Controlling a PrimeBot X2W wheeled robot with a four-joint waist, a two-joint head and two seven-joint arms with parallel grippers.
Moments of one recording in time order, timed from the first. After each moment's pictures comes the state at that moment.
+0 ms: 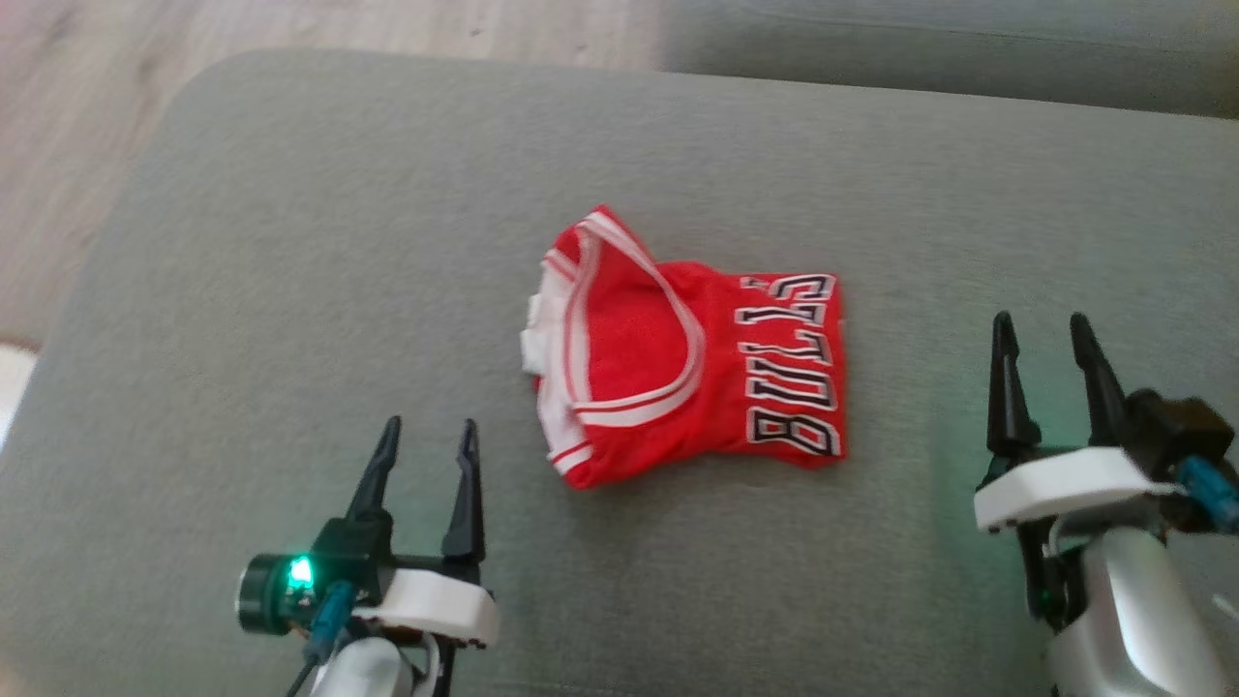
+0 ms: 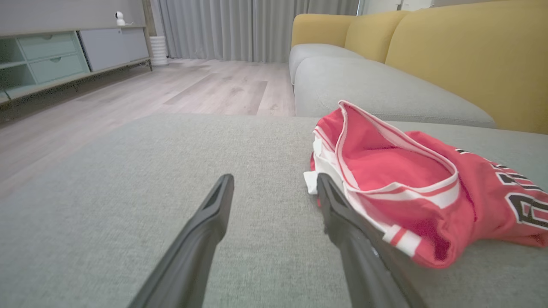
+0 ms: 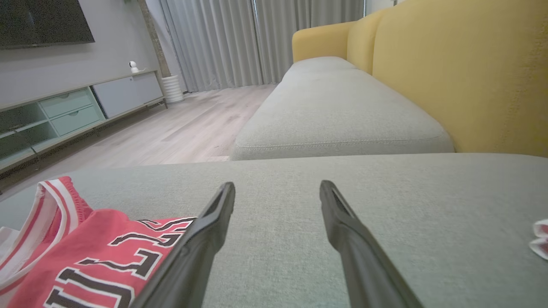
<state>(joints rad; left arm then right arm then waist) -0.14 0.05 -0.29 0.39 -0.19 0.08 -0.25 -0.23 -0.06 -0.08 0.45 0.12 0.13 -0.25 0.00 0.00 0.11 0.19</state>
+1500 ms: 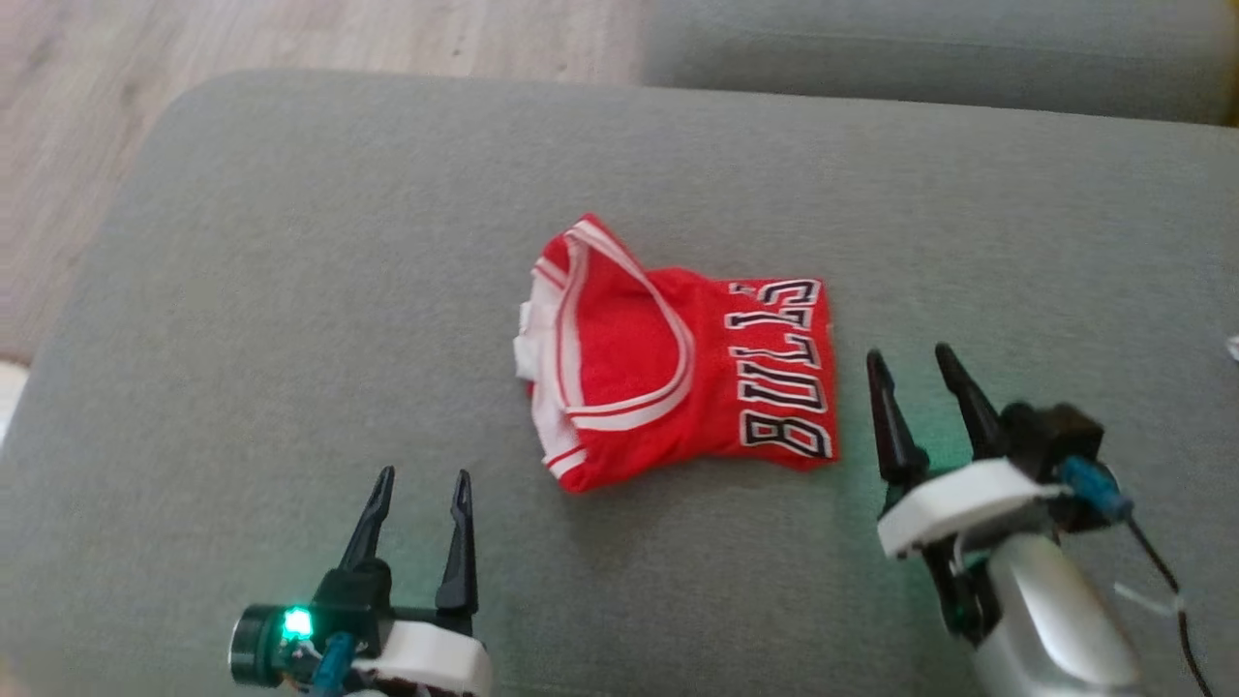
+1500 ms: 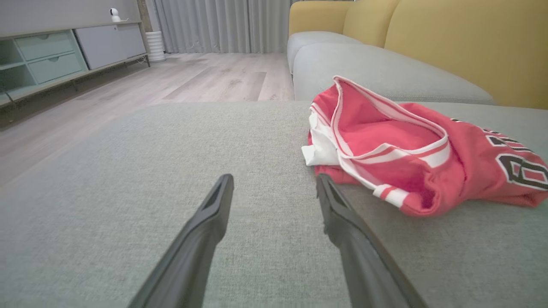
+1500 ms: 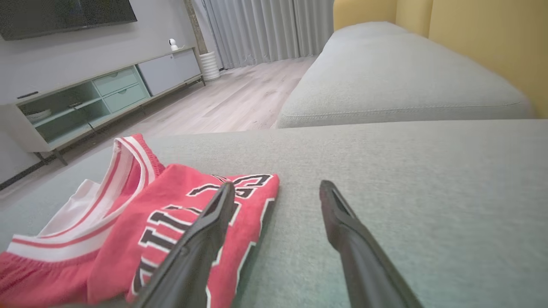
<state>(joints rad) -0.04 0.05 -0.26 0.36 -0.13 0.08 -0.25 -0.25 -0.05 0.14 0.56 0.21 0.13 -0.25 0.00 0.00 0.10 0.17</state>
